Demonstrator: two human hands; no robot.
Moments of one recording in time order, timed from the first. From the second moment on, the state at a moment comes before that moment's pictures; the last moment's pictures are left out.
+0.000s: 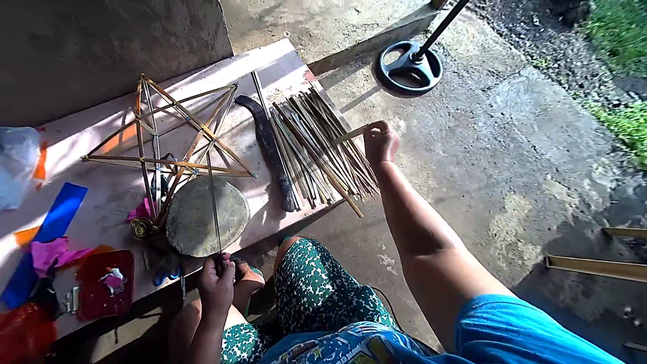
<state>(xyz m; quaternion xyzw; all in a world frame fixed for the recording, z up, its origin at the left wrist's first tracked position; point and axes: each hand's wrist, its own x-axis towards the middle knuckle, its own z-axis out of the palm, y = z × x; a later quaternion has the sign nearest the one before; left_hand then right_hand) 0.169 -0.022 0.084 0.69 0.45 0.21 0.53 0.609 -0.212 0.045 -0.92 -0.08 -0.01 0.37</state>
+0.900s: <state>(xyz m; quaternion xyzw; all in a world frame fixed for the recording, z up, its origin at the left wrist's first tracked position) 0.108 -0.022 0.130 0.74 0.36 0.28 0.50 0.330 -0.037 0.097 -0.69 -0.53 0.04 0.50</state>
